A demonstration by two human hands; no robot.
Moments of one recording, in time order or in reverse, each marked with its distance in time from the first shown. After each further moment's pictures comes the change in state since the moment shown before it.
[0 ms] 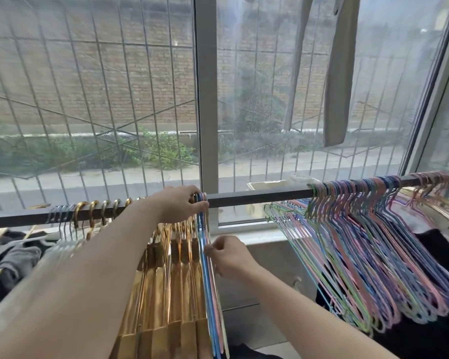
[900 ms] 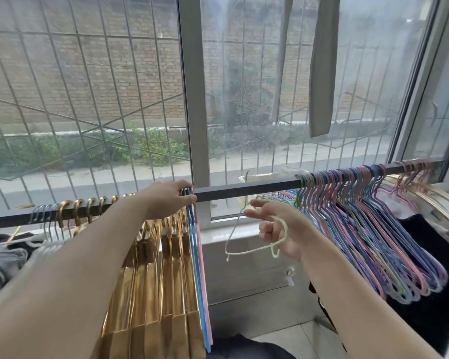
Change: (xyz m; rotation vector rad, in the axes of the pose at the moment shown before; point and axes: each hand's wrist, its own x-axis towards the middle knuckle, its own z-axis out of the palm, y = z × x) left_hand -0.004 0.006 0.000 0.000 0.011 0.012; right_hand -0.040 0.008 -0.120 0.911 0.012 0.116
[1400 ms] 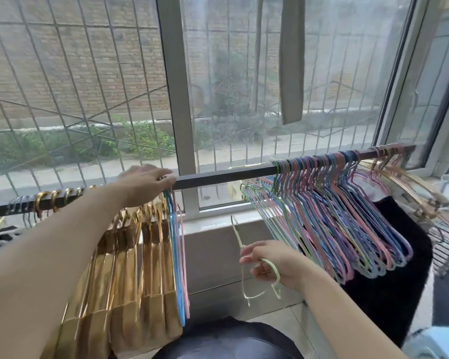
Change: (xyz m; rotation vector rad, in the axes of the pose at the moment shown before) left_hand -0.005 0.001 -0.007 0.161 0.035 -0.053; right_hand -0.030 0.066 -0.054 -0.283 0.026 0.270
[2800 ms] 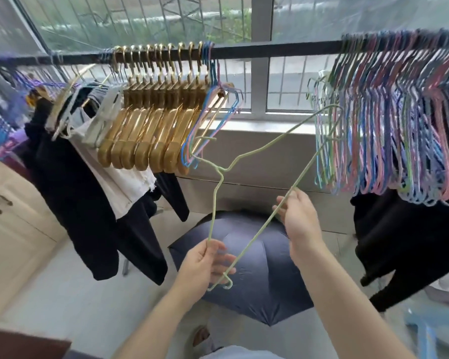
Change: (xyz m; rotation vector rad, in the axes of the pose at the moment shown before) left_hand -0.336 0.223 0.276 -1.491 0.095 -0.789; right_hand -0.084 0.137 -0.035 0.086 0.078 -0.066
